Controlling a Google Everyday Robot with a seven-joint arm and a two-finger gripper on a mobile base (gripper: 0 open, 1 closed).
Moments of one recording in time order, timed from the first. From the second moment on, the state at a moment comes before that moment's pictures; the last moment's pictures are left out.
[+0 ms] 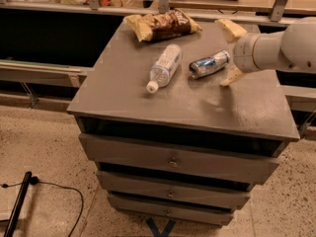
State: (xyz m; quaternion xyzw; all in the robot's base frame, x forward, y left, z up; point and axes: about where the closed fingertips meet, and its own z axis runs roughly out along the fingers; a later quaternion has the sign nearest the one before) arm 0.686 -0.201 0.876 -0.74 0.46 -0.23 0.43
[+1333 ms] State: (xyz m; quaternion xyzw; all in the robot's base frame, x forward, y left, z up) arm 0.686 -0.201 0.877 -0.74 0.46 -0.23 0.43
